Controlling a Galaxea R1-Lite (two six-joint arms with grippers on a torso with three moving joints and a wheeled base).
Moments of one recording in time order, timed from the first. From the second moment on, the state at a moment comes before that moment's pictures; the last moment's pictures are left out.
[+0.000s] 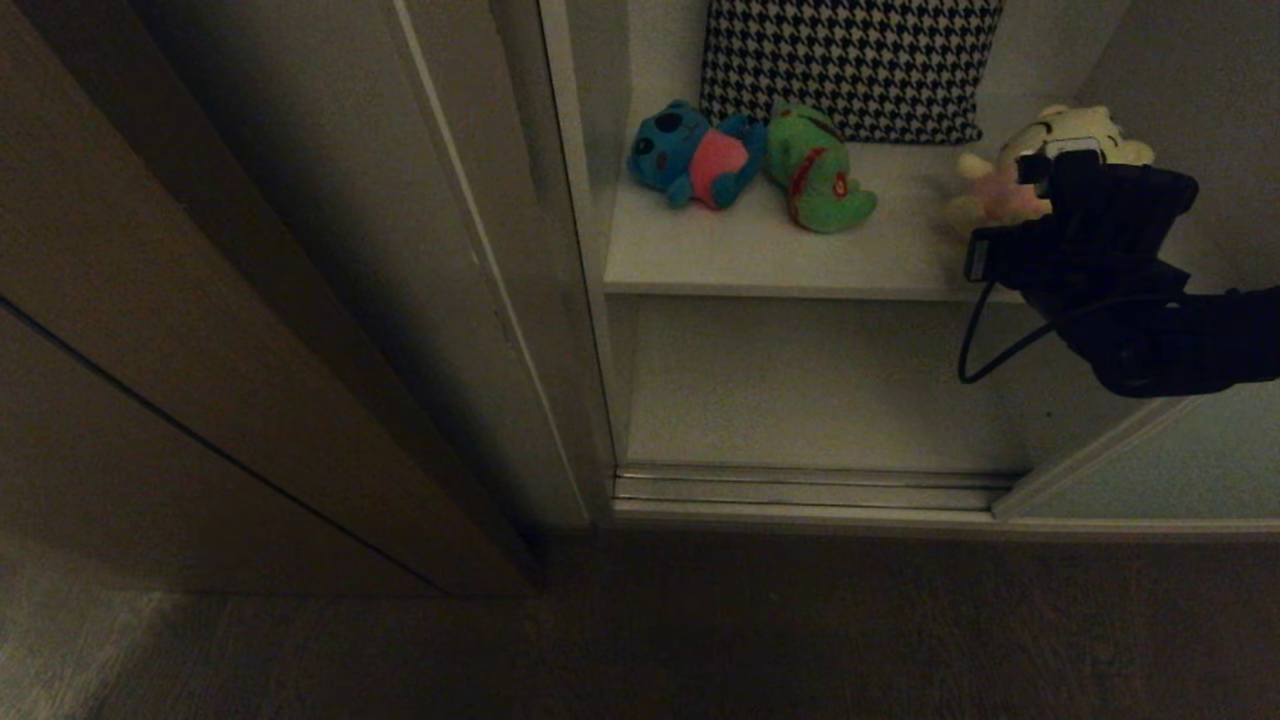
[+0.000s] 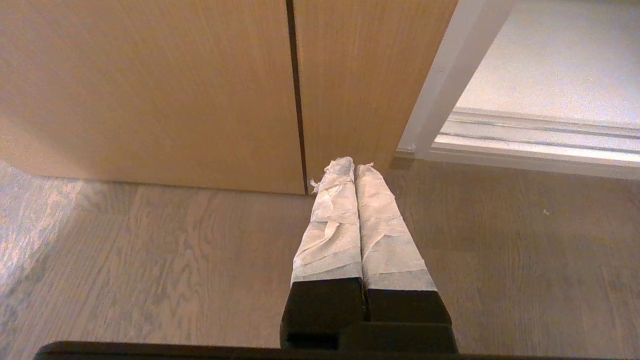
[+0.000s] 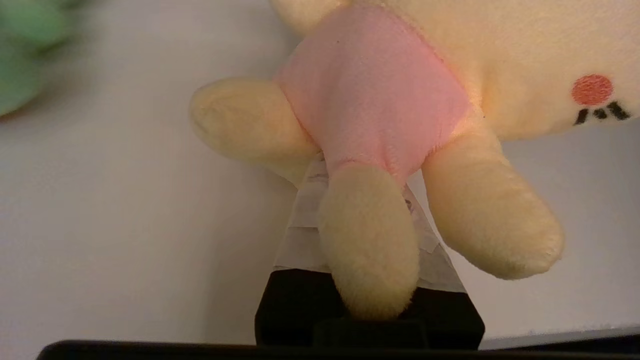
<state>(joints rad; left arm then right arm) 0.00 0.00 0.00 -0.01 0.00 -0.03 0.06 2.06 -1.51 -0.74 -0.28 -0.13</state>
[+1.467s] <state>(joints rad) 0.00 0.00 0.00 -0.01 0.00 -0.03 0.08 1.81 -1.24 -0.92 -0.24 -0.15</state>
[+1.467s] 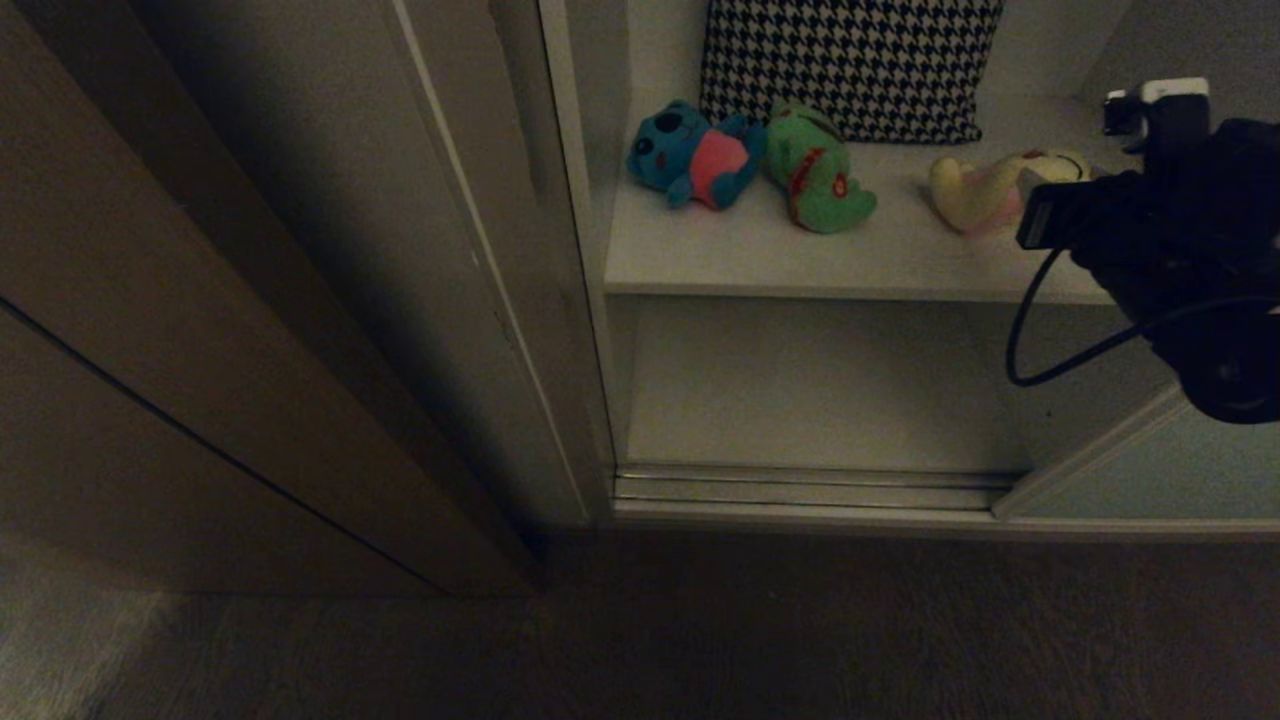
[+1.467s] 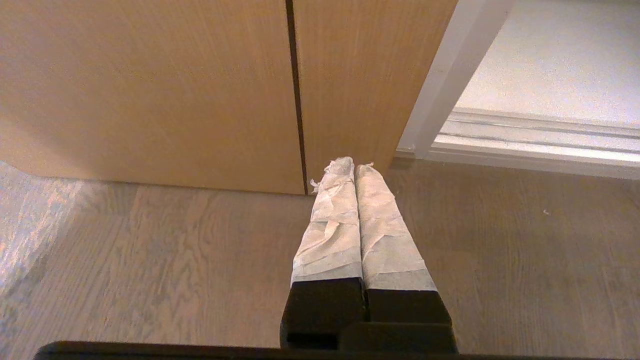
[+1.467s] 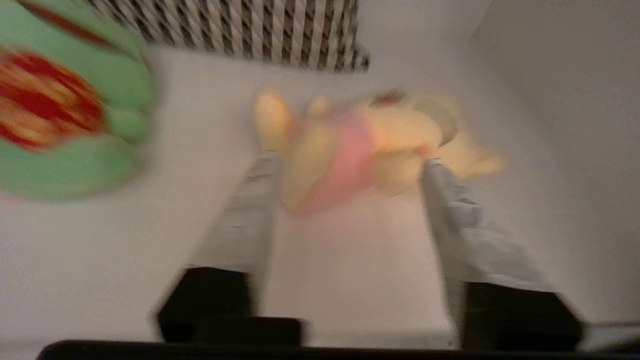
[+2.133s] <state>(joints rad) 0.00 0.00 0.00 -0.01 0.00 -0.03 0.04 0.94 -0.45 -0.69 -0.20 -0.13</state>
